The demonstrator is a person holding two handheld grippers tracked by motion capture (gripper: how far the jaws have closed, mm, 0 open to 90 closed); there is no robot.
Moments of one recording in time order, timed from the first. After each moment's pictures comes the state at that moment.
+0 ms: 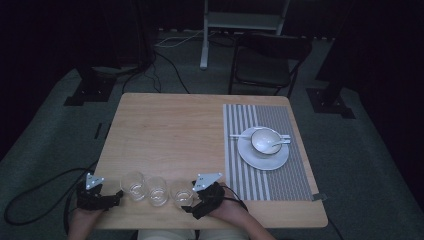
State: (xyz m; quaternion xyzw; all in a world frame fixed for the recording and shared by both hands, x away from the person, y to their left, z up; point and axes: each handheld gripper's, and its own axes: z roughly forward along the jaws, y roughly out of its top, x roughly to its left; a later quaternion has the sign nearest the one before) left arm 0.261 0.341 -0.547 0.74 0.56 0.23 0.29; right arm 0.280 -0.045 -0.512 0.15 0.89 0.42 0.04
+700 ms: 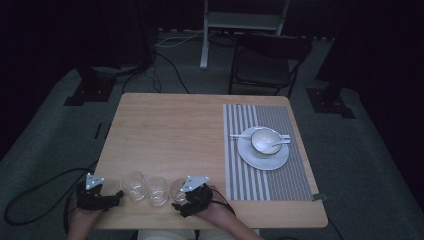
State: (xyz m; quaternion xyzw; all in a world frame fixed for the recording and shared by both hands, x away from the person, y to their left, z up) left arm 0.261 0.342 -0.547 0.75 0.56 0.23 0.29; right arm 0.282 -0.011 -0.537 0.20 0.89 0.41 0.08
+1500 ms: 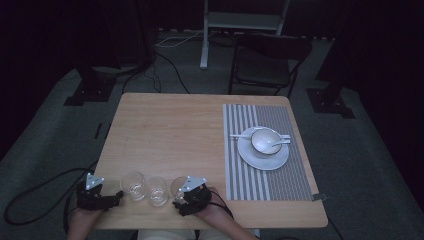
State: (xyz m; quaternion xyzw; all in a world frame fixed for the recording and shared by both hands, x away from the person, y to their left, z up) left arm 0.260 0.342 -0.547 0.75 0.55 0.22 0.29; right arm 0.281 -0.008 -0.544 0.23 0.89 0.39 0.10
